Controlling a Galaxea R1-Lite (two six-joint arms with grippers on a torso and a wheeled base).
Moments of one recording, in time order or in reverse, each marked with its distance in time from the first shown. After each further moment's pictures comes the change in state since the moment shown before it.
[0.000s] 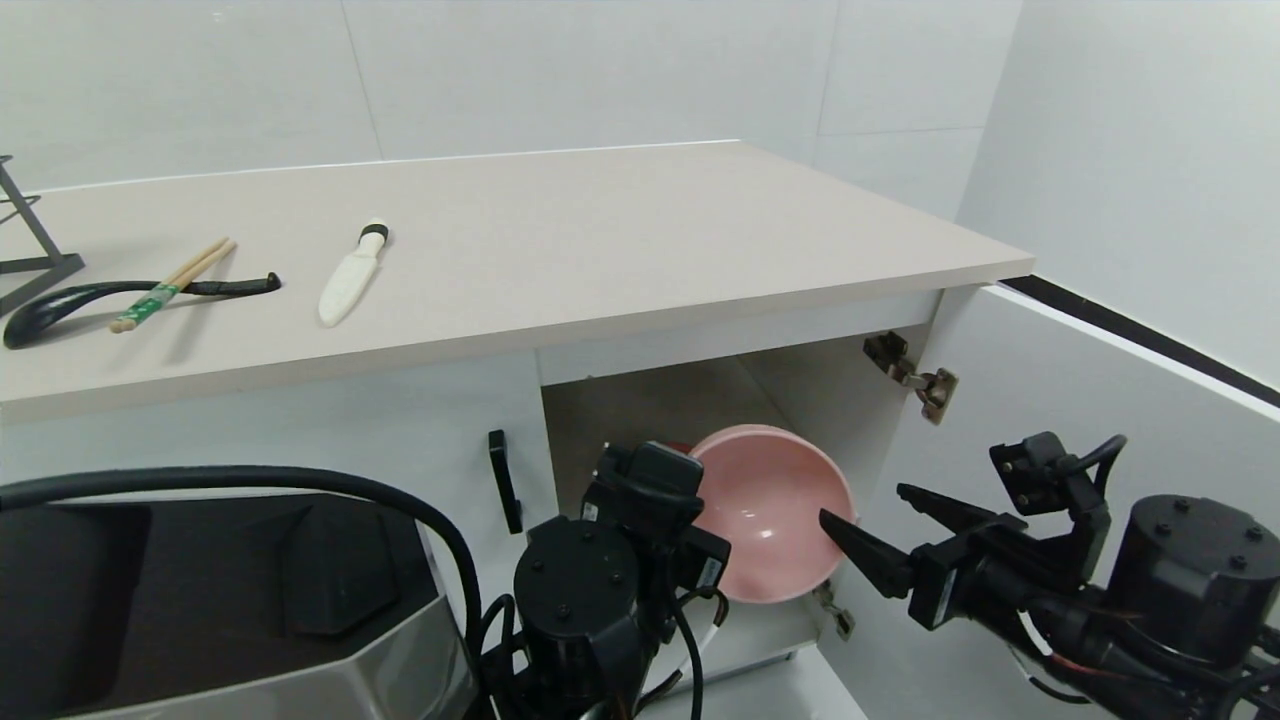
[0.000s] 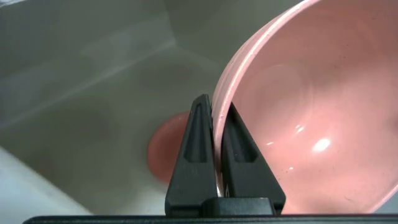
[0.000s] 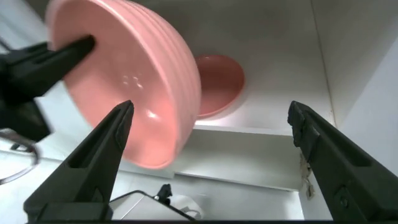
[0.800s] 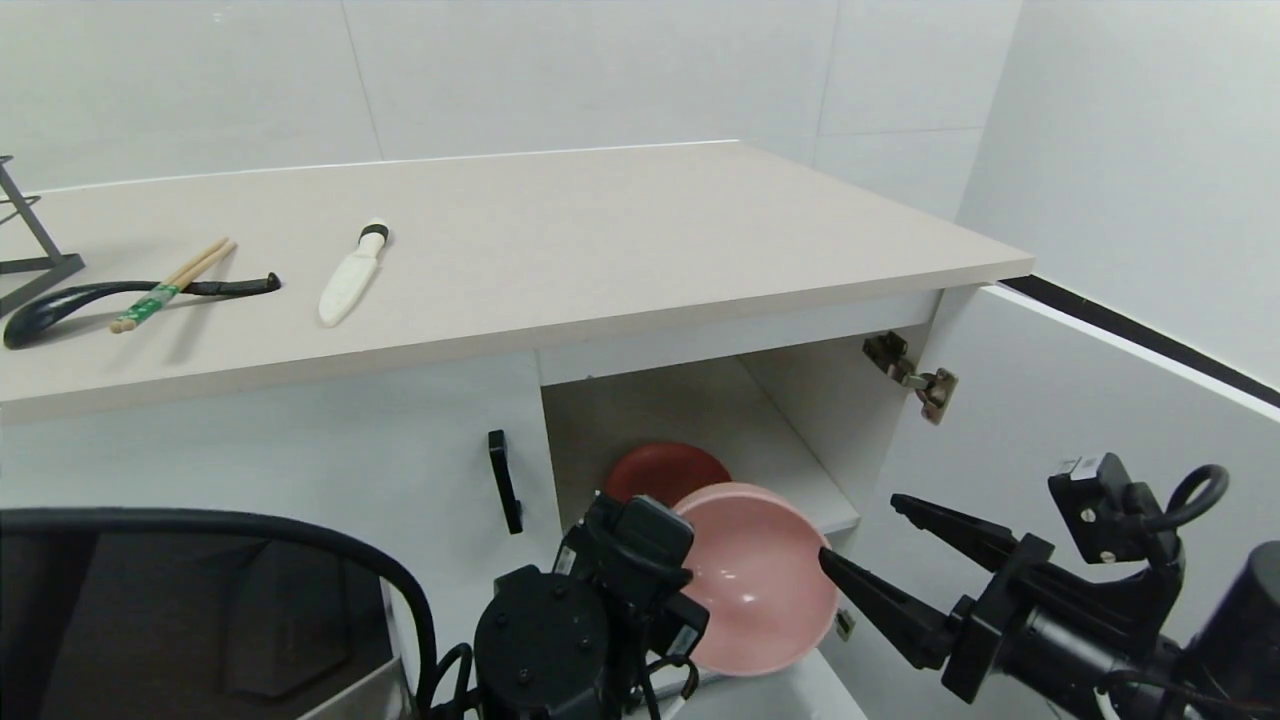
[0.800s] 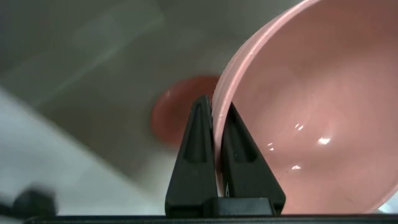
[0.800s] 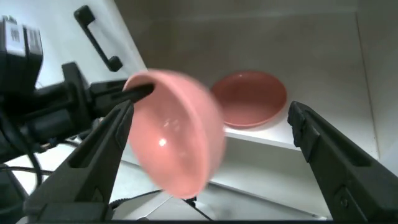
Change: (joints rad) left arm -0.030 -0.046 0.159 0.000 -0.019 0.039; right arm 0.153 -0.166 0.071 0.000 0.006 -0.005
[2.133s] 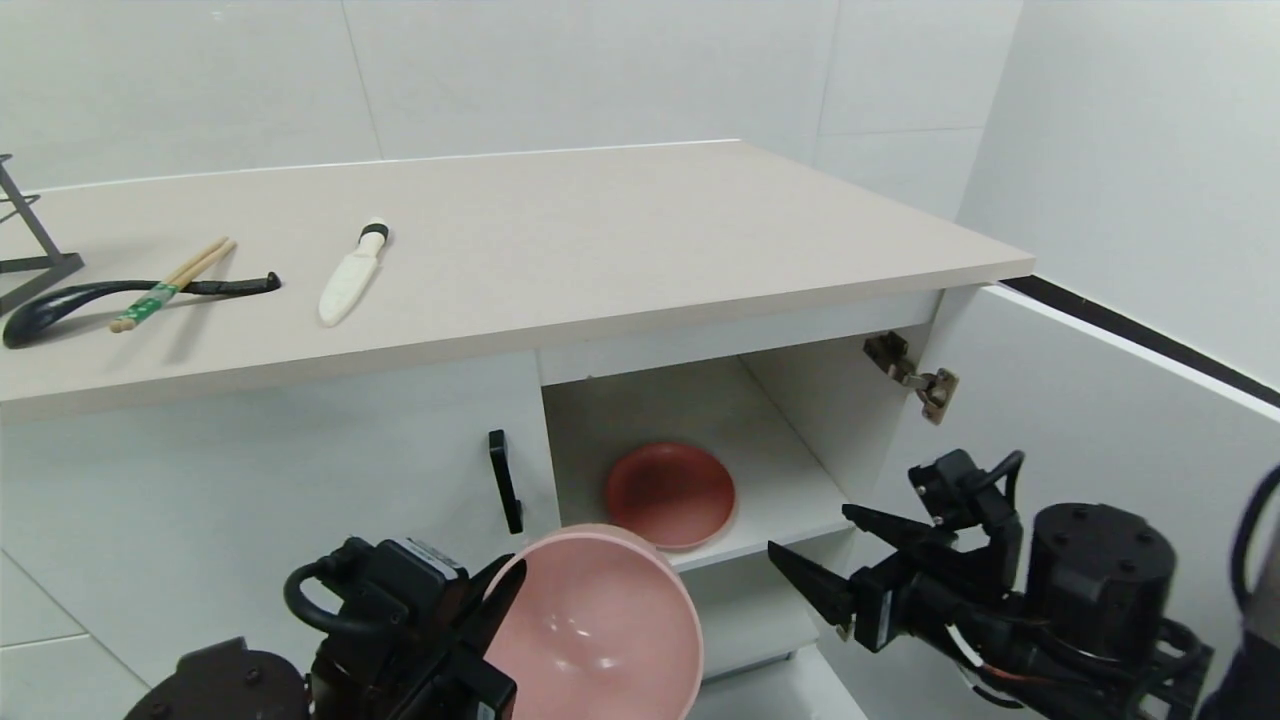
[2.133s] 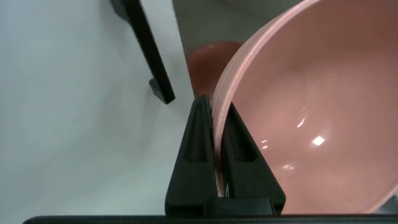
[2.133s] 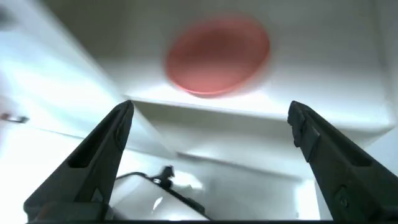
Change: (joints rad) left arm 0.055 -0.356 0.481 0.000 -0.042 -0.134; right arm -0.075 0.263 -0.118 0.004 0.022 -0.018
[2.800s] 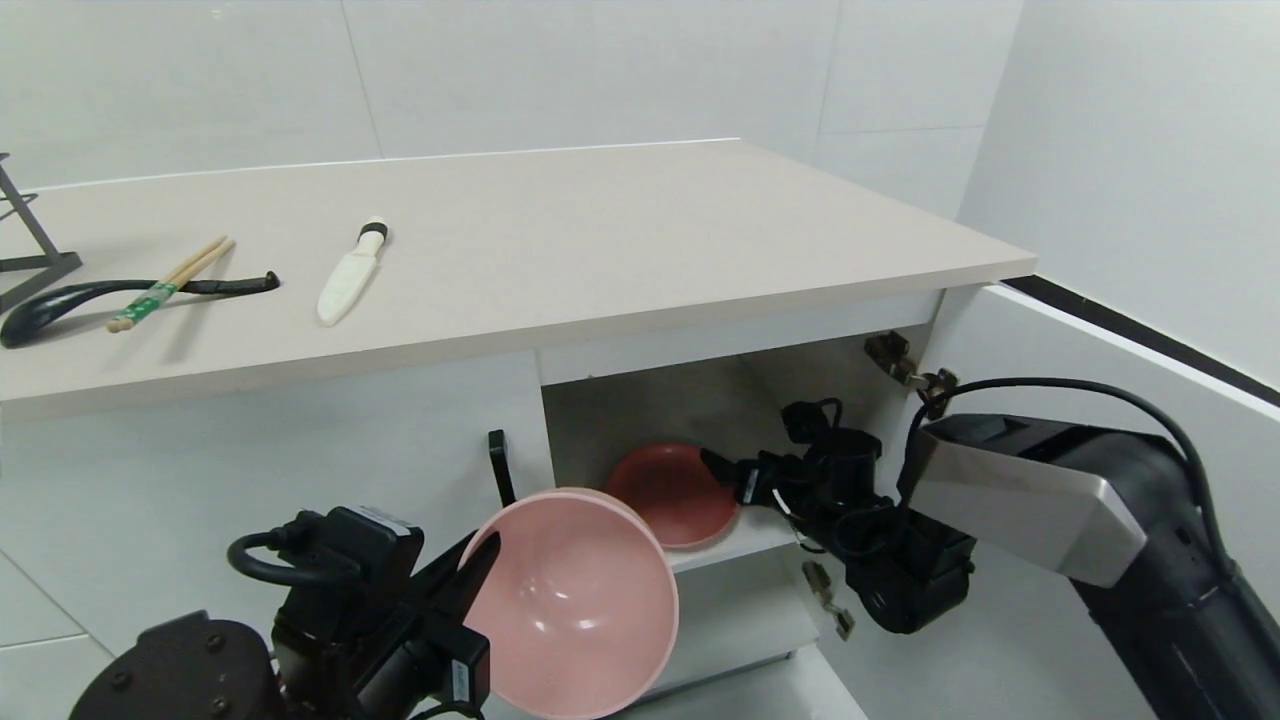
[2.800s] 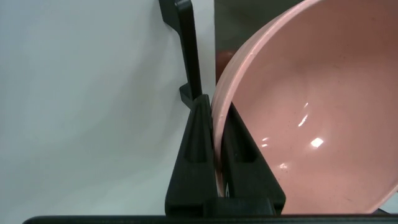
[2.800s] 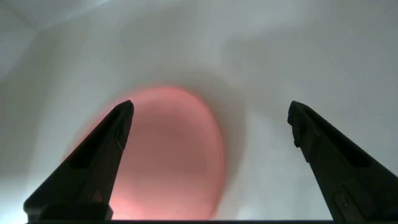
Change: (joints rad) left arm 0.065 -0.046 0.000 0.000 -0.007 -0.081; right arm -0.172 0.657 -0.864 0.212 0.044 0.174
